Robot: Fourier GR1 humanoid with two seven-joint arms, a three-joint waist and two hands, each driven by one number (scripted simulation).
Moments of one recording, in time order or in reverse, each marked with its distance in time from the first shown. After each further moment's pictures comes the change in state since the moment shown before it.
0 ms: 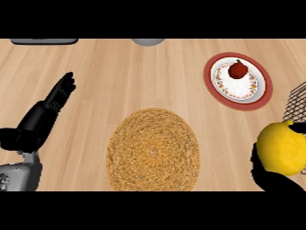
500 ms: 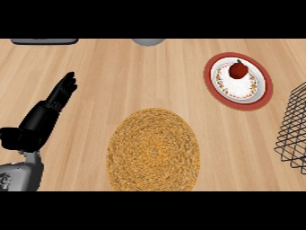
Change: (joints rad) left arm -0.003 -0.008 -0.002 -0.003 -0.001 -0.002 0.009; right arm -0.263 -0.070 -0.508 0.138 -0.313 0.045 -0.051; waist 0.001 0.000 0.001
